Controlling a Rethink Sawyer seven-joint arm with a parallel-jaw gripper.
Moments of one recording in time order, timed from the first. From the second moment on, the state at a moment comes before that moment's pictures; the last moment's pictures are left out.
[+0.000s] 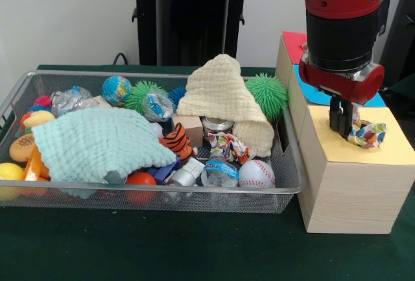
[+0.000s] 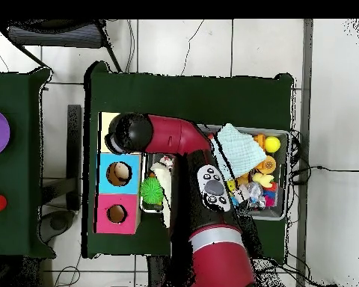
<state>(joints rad) -0.16 -0.53 0.17 1.44 0.07 0.69 2.53</state>
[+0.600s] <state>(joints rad) -0.19 -0.53 0.21 1.45 0.09 0.69 2.53</state>
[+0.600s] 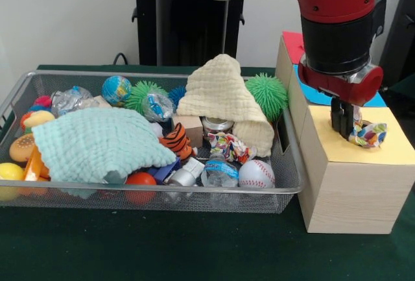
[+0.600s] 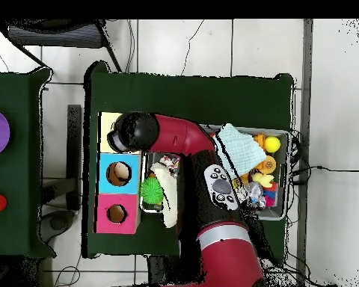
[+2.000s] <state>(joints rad) -0.08 -0.62 0.19 1.43 0.09 0.72 2.53</state>
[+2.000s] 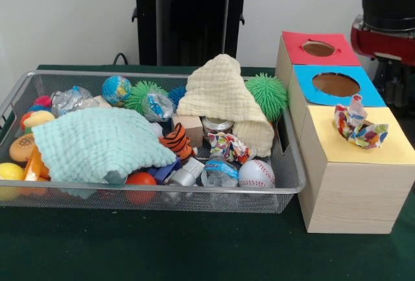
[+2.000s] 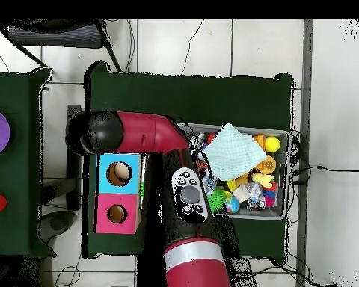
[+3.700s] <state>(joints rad) 0.03 -0.55 -0.03 1.28 0.01 0.69 2.53</state>
